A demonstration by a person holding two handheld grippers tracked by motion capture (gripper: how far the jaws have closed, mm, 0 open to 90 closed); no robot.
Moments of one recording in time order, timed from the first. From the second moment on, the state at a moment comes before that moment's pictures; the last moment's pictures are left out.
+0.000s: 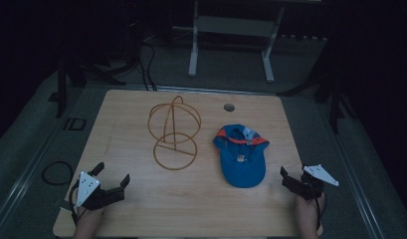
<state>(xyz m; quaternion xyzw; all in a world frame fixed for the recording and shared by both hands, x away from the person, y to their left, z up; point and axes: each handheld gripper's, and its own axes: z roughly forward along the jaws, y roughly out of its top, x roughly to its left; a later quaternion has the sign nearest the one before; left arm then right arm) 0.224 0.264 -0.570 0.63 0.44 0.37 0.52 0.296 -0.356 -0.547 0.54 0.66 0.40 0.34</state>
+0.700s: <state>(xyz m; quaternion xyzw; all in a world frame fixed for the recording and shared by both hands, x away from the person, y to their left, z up) 0.224 0.261 -0.570 0.64 0.45 0.35 0.52 0.344 -0.328 -0.492 0.50 0.69 0.44 0.29</state>
